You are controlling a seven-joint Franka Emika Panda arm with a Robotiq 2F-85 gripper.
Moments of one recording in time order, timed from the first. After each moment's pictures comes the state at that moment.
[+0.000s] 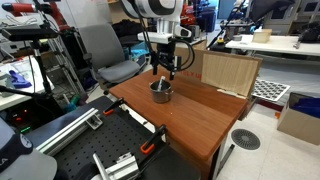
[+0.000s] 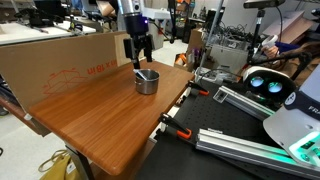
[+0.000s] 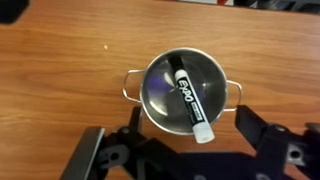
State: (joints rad) arm 0.03 0.38 0.02 -2.08 -0.02 2.20 -0.07
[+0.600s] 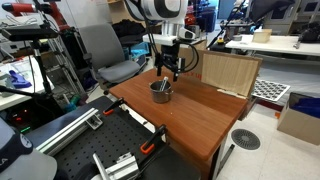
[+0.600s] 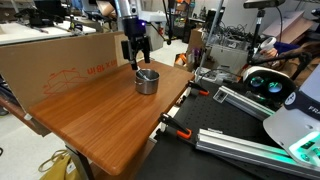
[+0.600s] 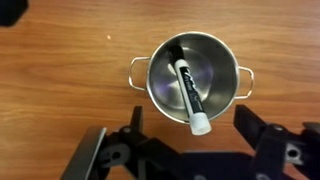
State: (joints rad) arm 0.02 0.44 0.01 -2.02 -0.02 2.18 -0.06
